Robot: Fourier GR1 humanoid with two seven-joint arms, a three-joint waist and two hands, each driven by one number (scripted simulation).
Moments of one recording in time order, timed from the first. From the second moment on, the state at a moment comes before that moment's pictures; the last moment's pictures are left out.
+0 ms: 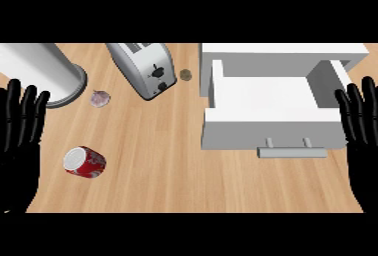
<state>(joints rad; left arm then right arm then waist) 0.01 0.08 0.03 -2.10 0.02 -0.01 -0.04 -0.01 -0.09 -0.01 -2.10 -0.02 0.00 -0.01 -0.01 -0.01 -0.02</state>
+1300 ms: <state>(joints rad) 0.31 0.00 -0.04 -2.27 -0.35 0.65 0.44 0.09 -0.09 -0.11 -2.06 -0.05 -0.04 0.18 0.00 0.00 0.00</state>
